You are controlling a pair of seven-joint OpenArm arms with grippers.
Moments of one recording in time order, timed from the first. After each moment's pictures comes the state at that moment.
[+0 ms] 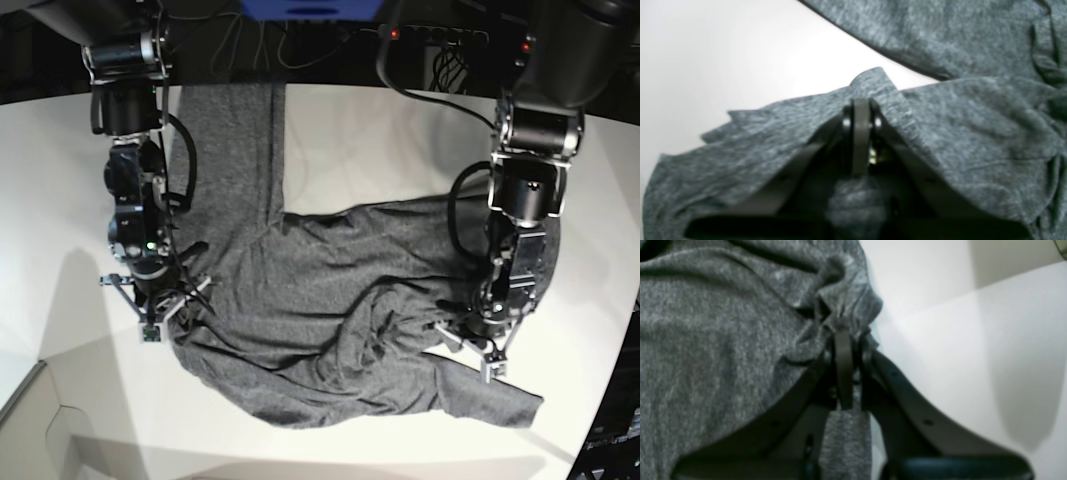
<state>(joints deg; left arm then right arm) -33.3 -11.6 8.1 38.7 -18.5 1.0 21.2 13.9 6.8 0.4 69.4 -0.2 0.0 -28.6</state>
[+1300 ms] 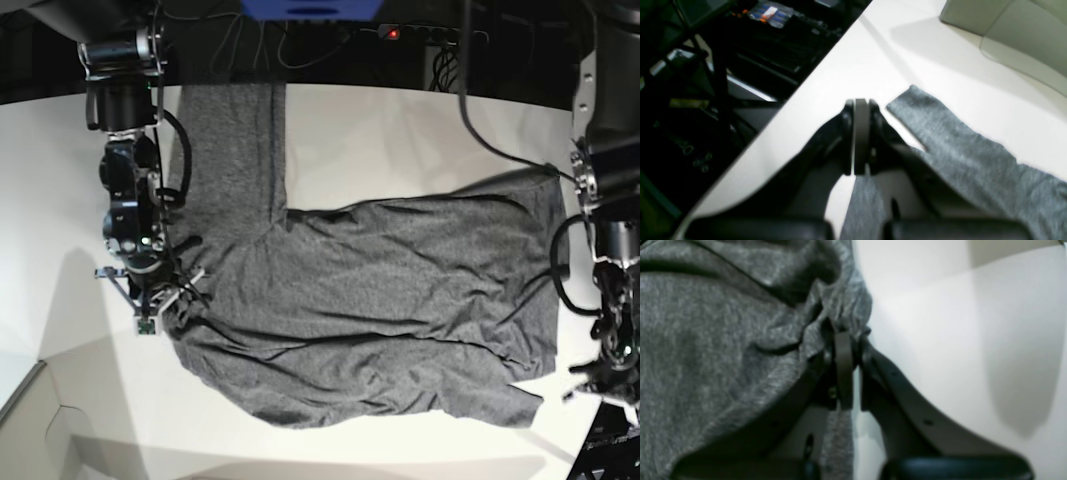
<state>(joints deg) -42.1 -25.7 -5.4 37.5 -21.2 1.2 19.4 13.0 7.8 0.8 69.5 -0.2 0.0 -30.1</state>
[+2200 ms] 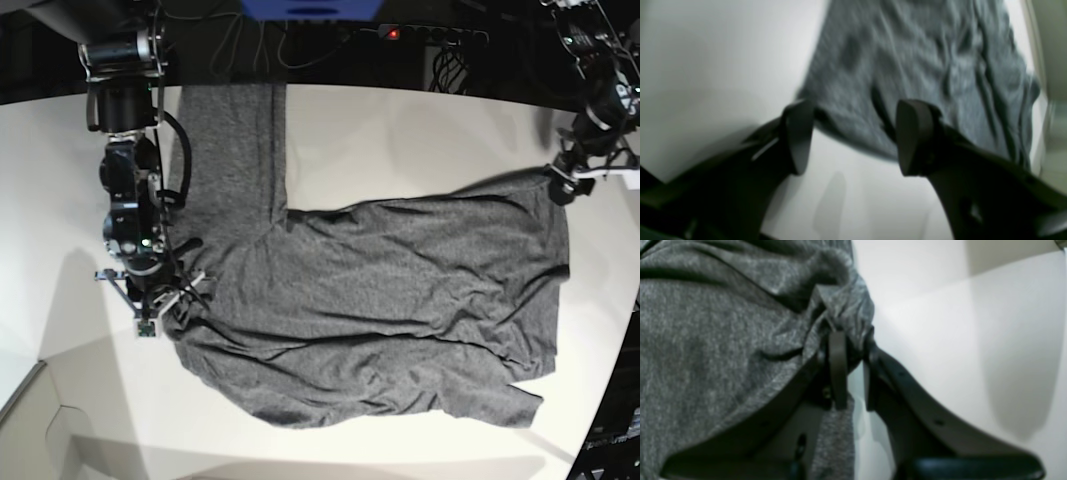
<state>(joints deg) 16.1 -11.1 -39.4 93.2 -53.8 1.1 47.3 13.2 7.7 0.7 69.8 -0.2 0.0 -30.2</state>
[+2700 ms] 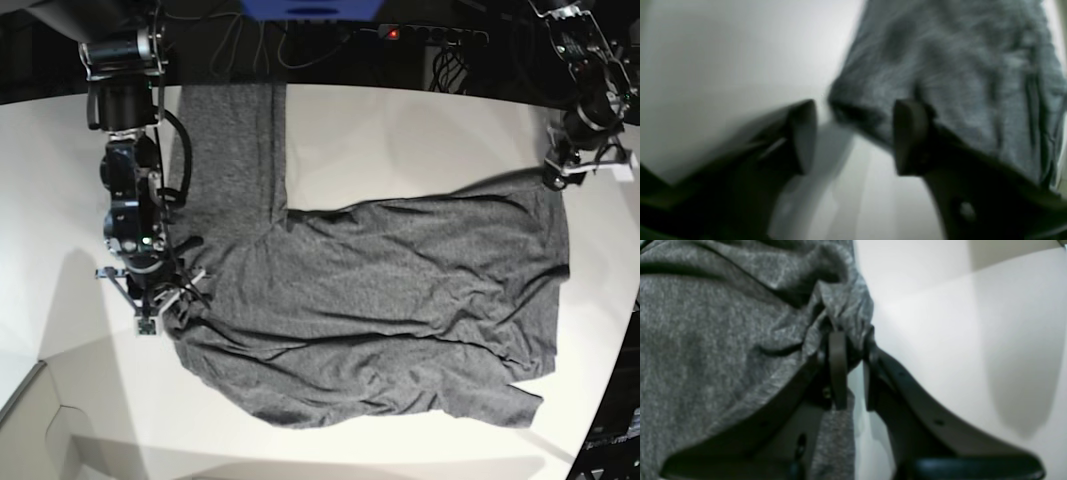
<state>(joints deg) 13.1 -10.3 -39.2 84.7 -48.4 0.2 47.1 12.9 7.7 0.7 69.8 -0.2 0.0 -30.1</state>
